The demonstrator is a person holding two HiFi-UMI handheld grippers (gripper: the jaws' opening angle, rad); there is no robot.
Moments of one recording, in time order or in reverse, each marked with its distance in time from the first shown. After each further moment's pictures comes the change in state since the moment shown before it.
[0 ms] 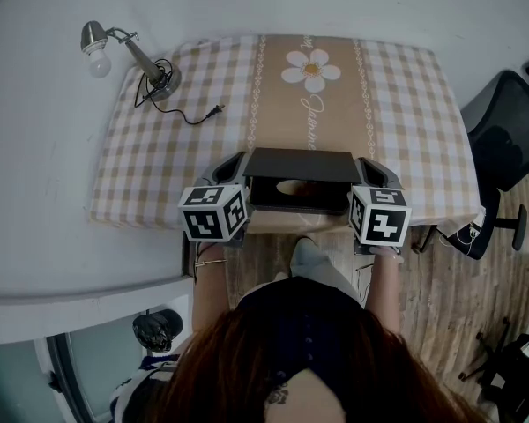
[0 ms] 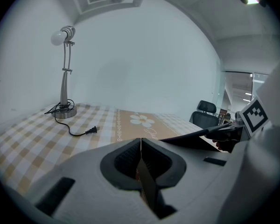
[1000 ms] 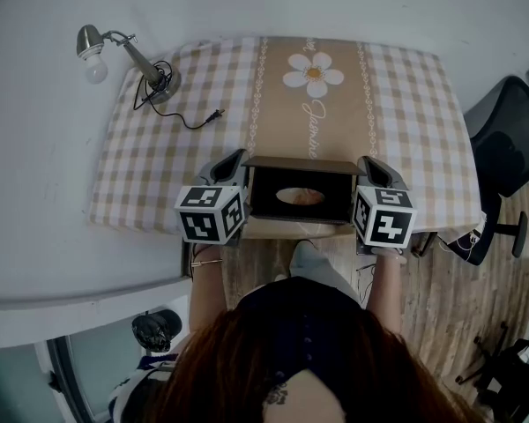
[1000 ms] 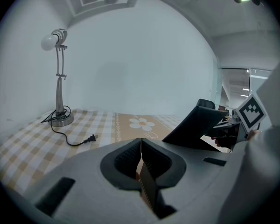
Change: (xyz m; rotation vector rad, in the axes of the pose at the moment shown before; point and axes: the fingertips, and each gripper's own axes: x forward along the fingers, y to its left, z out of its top) left arm 0.011 0.003 0.020 0.054 -0.011 -0.013; right arm 0.014 -0.009 0.018 0.009 -0.015 0.006
